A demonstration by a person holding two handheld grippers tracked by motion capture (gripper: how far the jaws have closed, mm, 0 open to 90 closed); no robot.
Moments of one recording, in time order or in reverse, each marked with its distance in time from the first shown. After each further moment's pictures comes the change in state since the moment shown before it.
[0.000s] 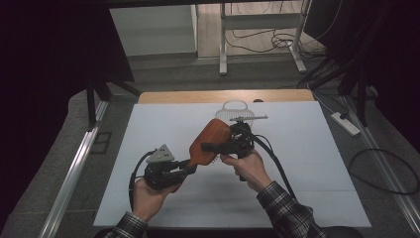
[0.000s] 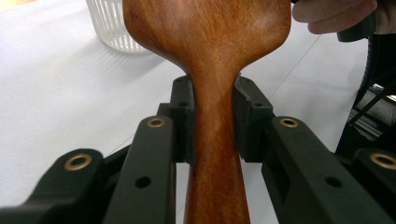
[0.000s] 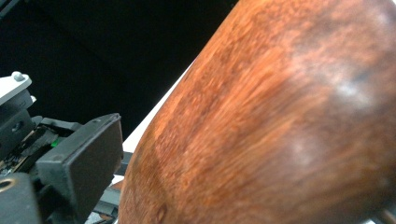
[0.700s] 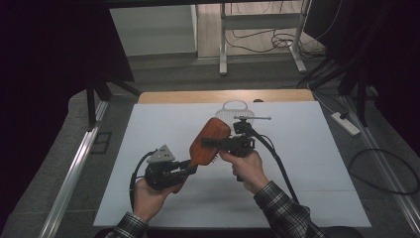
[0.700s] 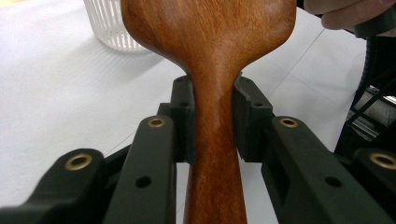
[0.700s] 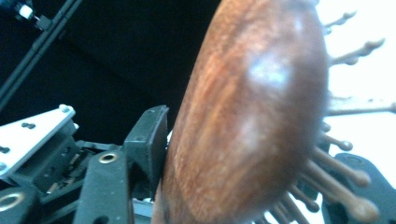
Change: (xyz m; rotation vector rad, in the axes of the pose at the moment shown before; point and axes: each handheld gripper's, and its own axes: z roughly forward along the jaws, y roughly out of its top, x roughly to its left) left arm 0.001 -0.001 0.002 0.000 -0.009 -0.005; right arm 0.000 0.001 -0.005 -0.042 0.087 0.145
